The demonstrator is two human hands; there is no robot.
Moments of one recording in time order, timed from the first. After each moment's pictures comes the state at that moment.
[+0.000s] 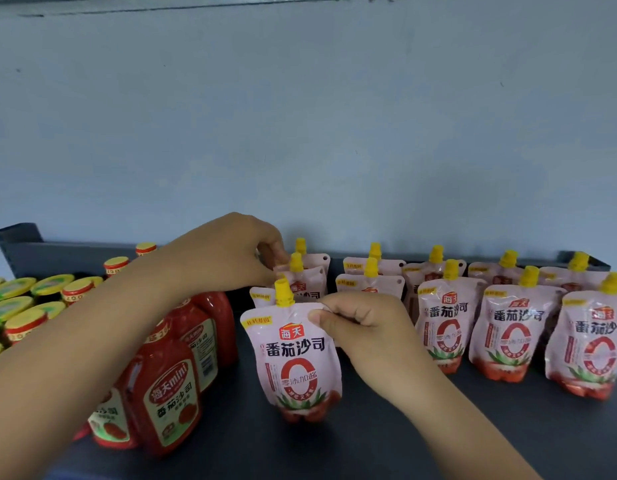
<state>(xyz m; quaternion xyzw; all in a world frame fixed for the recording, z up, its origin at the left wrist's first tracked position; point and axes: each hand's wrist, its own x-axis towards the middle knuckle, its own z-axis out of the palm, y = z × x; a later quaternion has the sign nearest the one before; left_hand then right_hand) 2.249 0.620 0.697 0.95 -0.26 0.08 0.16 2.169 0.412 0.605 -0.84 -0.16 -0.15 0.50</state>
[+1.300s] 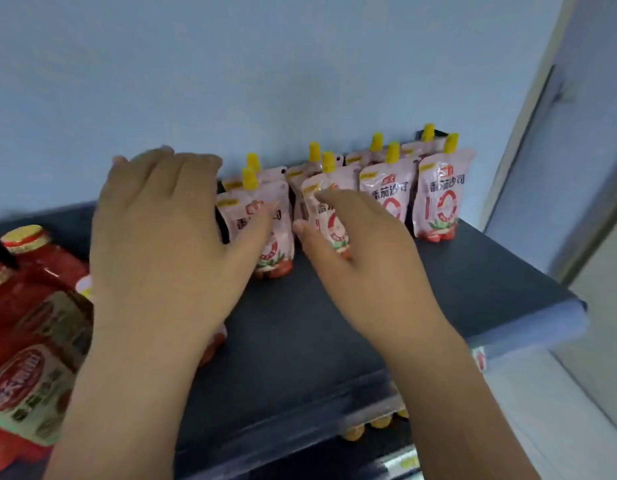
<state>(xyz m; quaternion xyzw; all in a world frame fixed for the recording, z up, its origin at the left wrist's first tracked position) 2.156 0.533 0.632 0.89 -0.25 0.35 0.16 2.090 0.368 0.587 -0.88 0.07 -0.36 0.30</state>
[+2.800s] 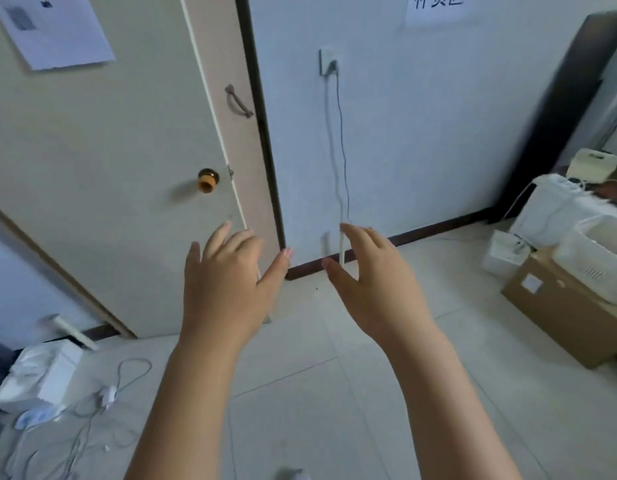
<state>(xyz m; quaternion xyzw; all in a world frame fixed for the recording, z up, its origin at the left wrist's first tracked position) 1.657 -0.068 0.480 0.45 -0.87 0.01 0.22 1.489 0.045 0.478 -0.50 0.79 -0.34 0.05</state>
